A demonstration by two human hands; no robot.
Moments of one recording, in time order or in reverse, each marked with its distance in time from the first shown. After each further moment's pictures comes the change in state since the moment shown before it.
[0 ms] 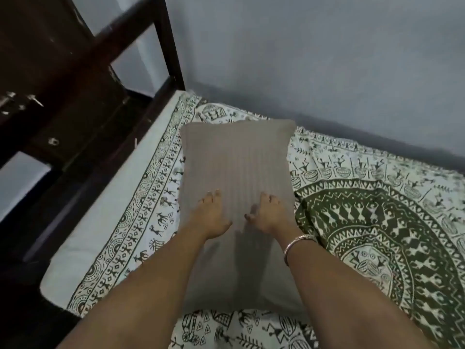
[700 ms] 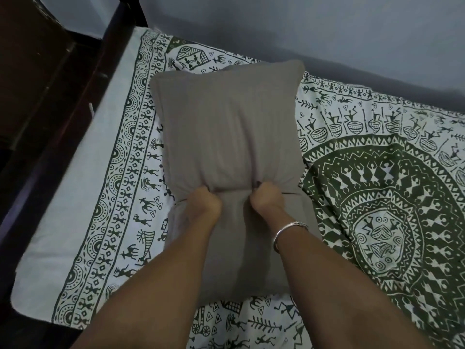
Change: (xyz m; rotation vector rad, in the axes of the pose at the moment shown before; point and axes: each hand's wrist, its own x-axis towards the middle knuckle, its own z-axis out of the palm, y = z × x) left_hand 0.076 -0.026 0.053 -0.550 0.089 -0.489; right_hand 0.075 -0.013 0.061 0.326 0.053 0.413
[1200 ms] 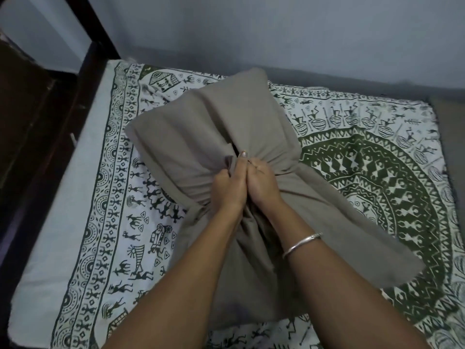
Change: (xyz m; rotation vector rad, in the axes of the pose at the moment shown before) left_hand -0.112 0.100 0.001 -0.565 -0.054 0.169; right_hand -0.064 0.005 -0.079 0.678 0.206 -0.384
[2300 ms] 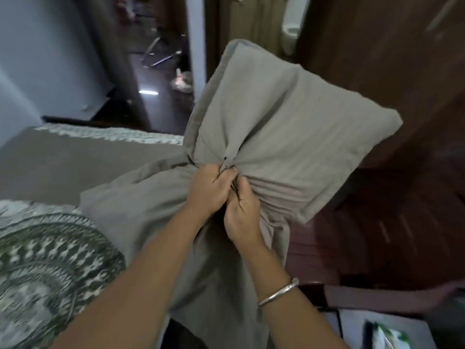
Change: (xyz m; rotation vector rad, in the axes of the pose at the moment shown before) left_hand -0.734 -0.191 0.276 0.550 -1.695 1.218; right_hand -0.661 0.232 -0.423 0.286 1.735 0.097
